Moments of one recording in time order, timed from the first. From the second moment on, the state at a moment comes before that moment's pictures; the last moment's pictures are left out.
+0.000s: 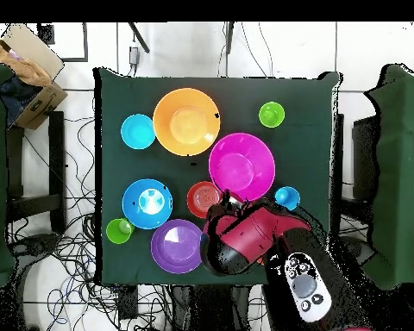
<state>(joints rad) -0.54 -0.86 0.38 2.00 -1.08 0.19 1.50</state>
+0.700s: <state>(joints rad) -0.57 -1.08 0.41 2.00 -0.90 0.22 1.50</state>
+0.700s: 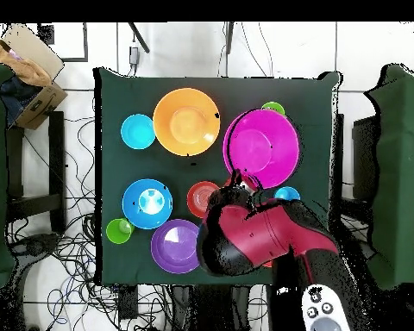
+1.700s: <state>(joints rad) -0.51 -1.13 0.42 2.04 -0.84 0.23 1.50</state>
